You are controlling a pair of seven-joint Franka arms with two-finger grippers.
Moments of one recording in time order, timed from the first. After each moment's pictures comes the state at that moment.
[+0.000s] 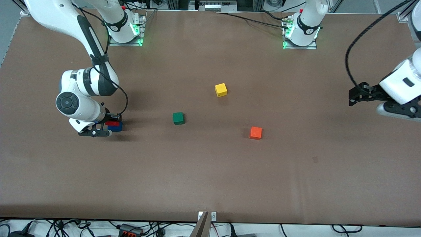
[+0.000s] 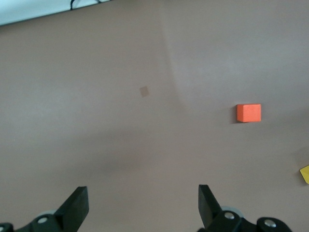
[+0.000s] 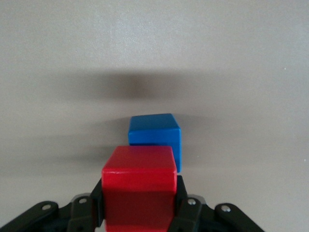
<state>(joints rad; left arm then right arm) 0.00 0.19 -0.06 -1.38 0.04 1.58 0.10 0.22 0.41 -0.11 -1.96 -0.03 2.21 0.15</state>
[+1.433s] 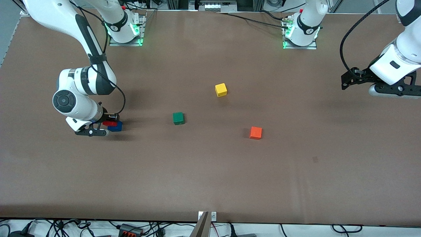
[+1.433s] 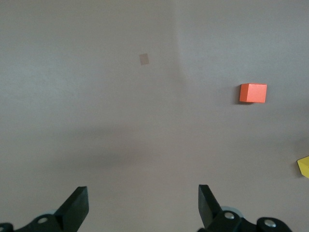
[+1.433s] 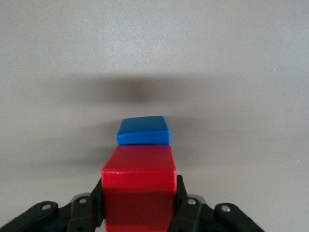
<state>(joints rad) -0.02 -0.01 -0.05 -1.71 0.03 1.67 0.00 0.22 0.41 -0.12 -1.98 -0.03 2.25 0.15</state>
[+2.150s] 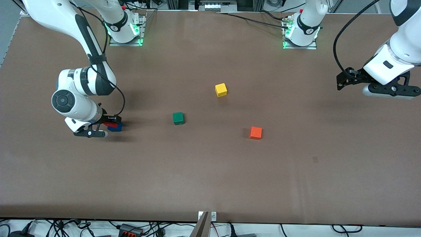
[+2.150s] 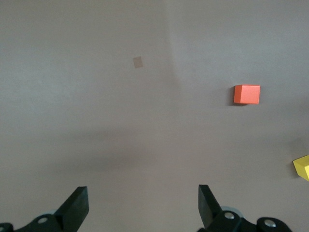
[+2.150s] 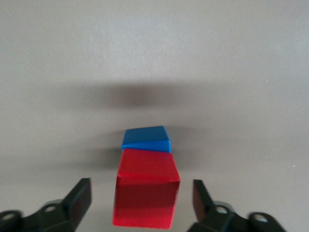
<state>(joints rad) -0.03 -0.01 -0.07 -1.70 0.03 1.68 -0.01 0.22 0.40 -0.12 -1.95 -0.03 2.24 0.17</state>
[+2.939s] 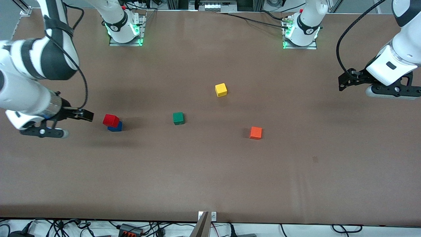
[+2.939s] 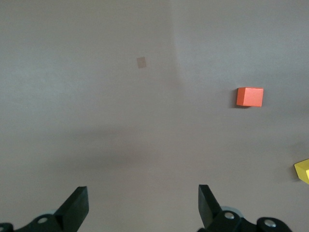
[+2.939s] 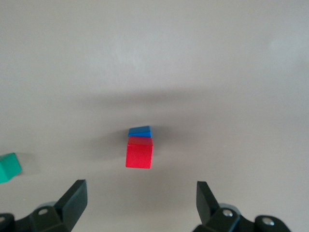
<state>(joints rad) -0.02 -0.01 -0.07 -1.70 0.03 1.68 -0.02 0.21 0.32 -0.15 -1.48 -0.03 1.73 0.15</state>
